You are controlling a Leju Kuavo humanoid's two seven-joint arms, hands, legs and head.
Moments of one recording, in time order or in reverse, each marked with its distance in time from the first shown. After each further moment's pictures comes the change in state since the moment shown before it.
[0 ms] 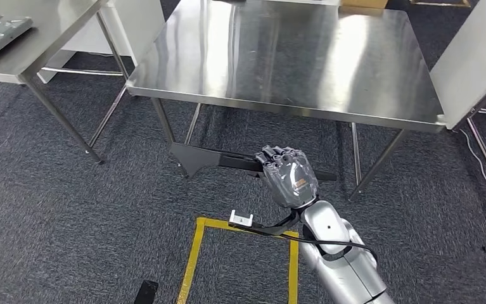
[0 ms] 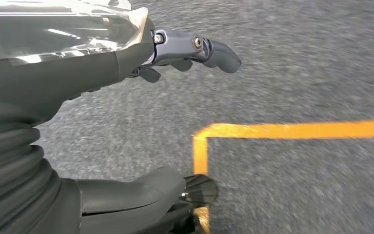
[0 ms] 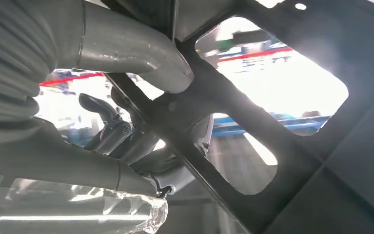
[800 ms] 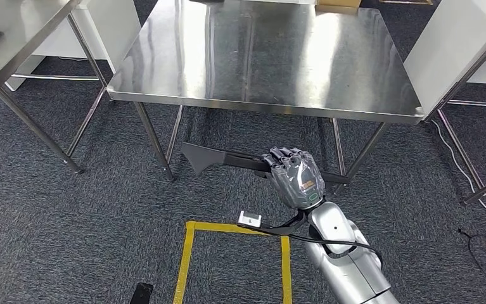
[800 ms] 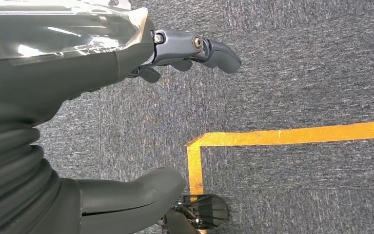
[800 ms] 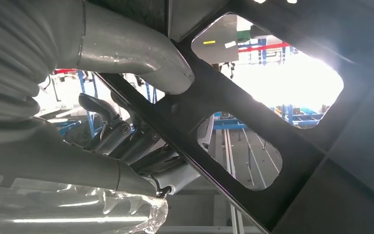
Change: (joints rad) left arm 0.011 0.006 0.009 0.000 0.010 0.028 -0.014; right arm -0.002 -0.023 -0.034 0.061 -0.021 -0.086 -0.049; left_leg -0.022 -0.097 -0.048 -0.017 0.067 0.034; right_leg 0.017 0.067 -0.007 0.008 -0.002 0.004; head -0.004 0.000
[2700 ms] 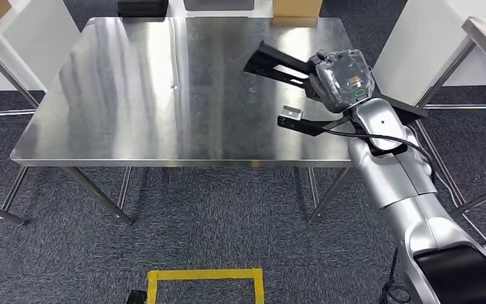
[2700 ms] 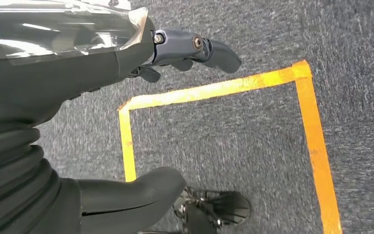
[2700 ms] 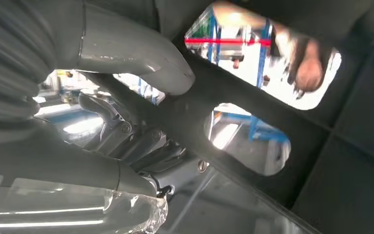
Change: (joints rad) left arm 0.043 0.010 0.064 -0.003 0.035 -0.093 -0.052; right arm -0.556 -0.062 -0.058 0.373 -0.070 0.218 -0.046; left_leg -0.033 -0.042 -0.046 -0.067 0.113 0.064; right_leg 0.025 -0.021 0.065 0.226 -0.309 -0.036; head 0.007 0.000
